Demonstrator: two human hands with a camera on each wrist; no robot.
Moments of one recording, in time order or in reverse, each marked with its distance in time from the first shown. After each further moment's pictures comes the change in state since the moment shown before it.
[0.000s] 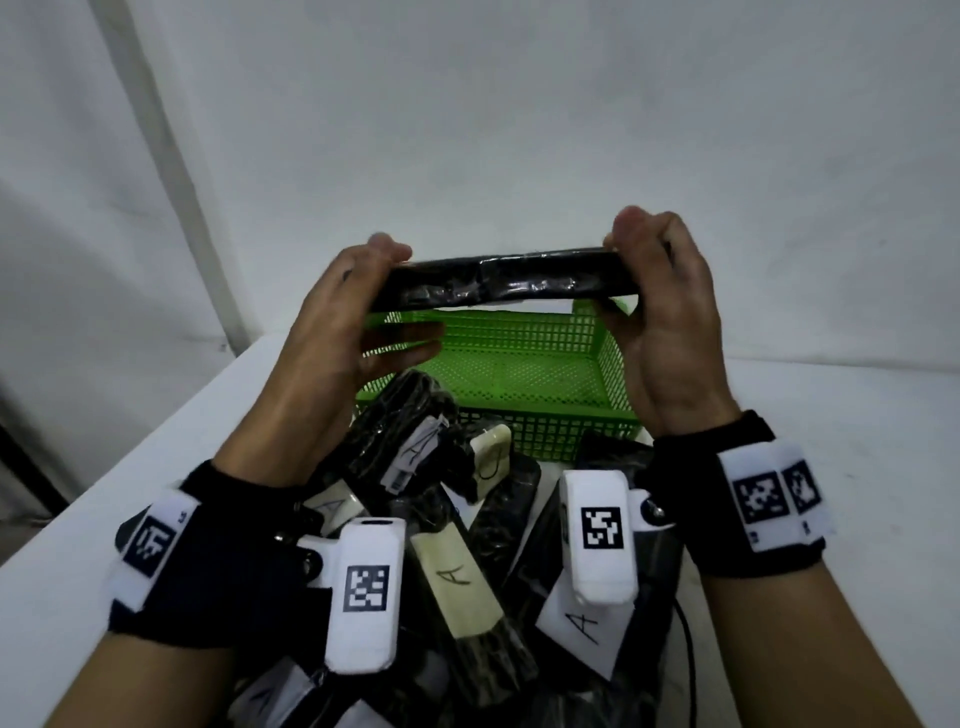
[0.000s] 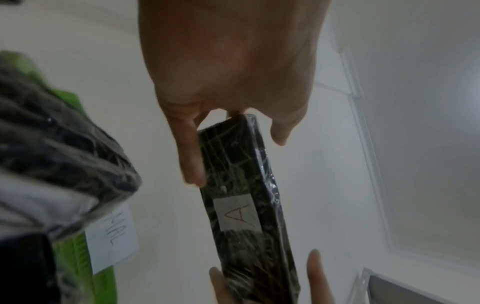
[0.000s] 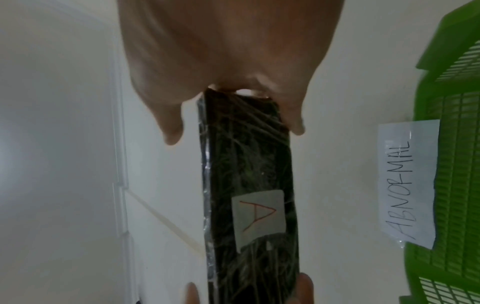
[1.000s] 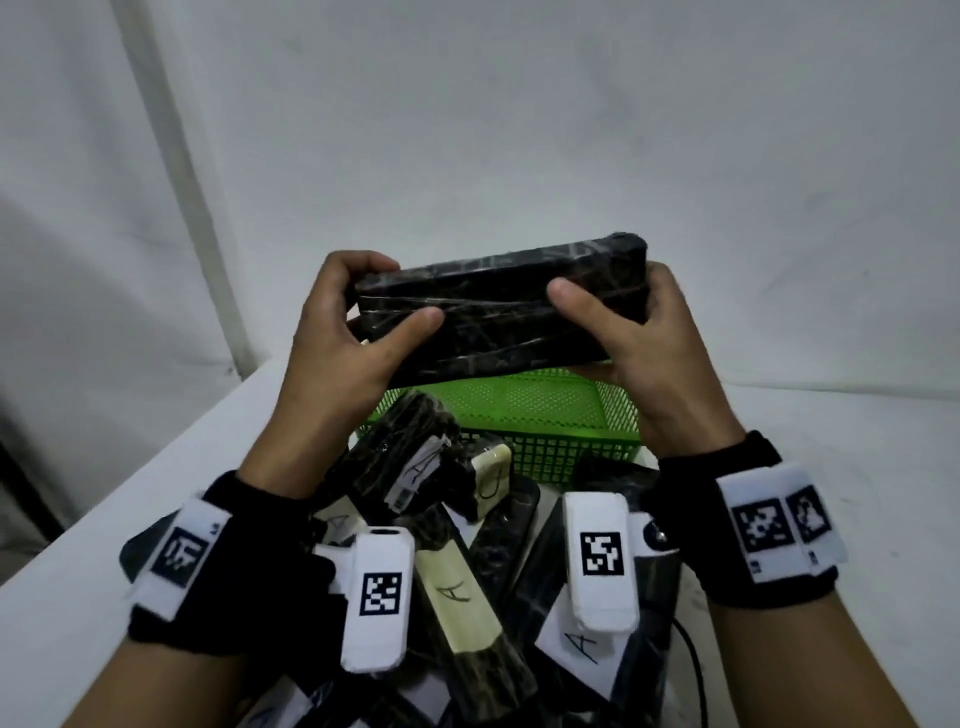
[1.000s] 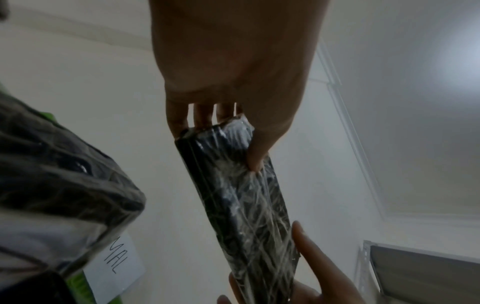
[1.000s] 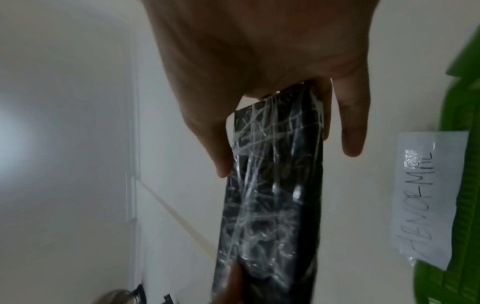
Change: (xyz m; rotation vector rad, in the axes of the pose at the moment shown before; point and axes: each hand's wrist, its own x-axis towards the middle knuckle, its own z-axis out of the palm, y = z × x) left_hand 0.000 -0.002 -0.003 0.281 0.088 0.274; right_hand -0.002 0.002 -0.006 -0.239 -0.005 0.103
